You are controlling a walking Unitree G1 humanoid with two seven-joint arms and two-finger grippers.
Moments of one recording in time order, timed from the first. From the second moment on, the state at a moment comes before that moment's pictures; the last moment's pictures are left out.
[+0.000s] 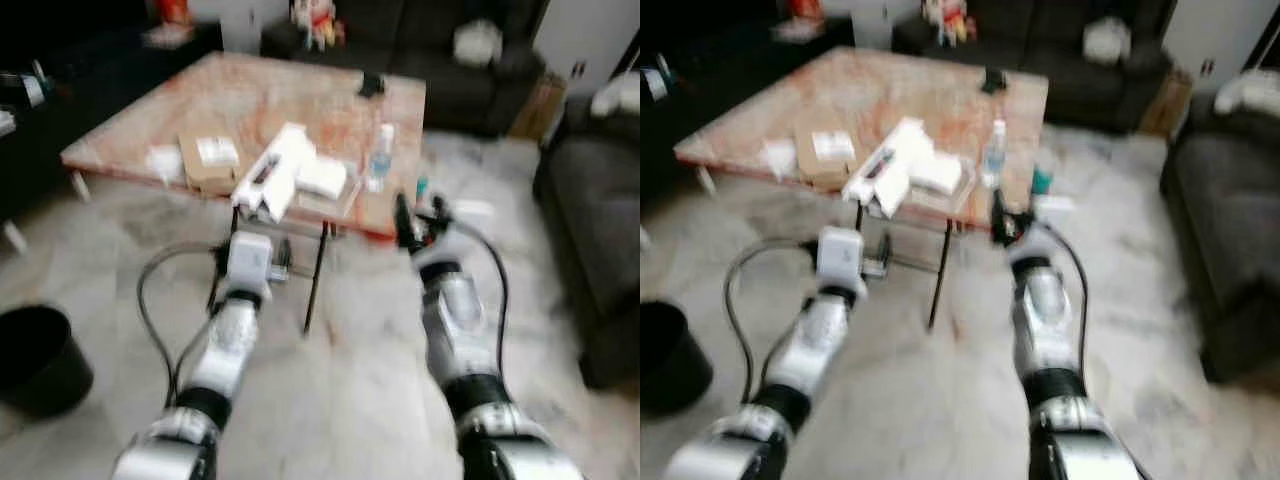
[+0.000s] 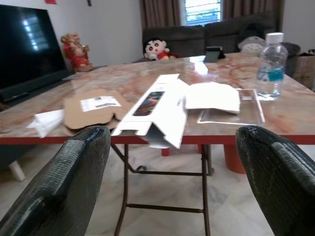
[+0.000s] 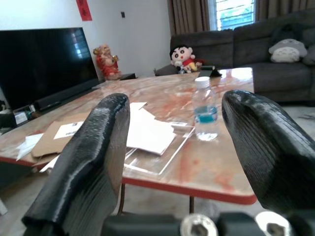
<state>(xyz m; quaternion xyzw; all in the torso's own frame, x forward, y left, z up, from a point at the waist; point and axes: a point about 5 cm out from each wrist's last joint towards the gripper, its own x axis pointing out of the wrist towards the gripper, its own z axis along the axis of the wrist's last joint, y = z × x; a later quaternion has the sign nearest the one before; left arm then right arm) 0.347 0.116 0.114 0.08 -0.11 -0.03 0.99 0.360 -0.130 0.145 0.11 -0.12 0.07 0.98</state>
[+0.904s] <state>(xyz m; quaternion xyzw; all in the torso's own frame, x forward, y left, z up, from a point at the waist) 0.349 0.097 0.125 0.06 -0.13 -0.05 0.99 0.358 -0.144 0.144 0.10 -0.12 0.05 0.99</state>
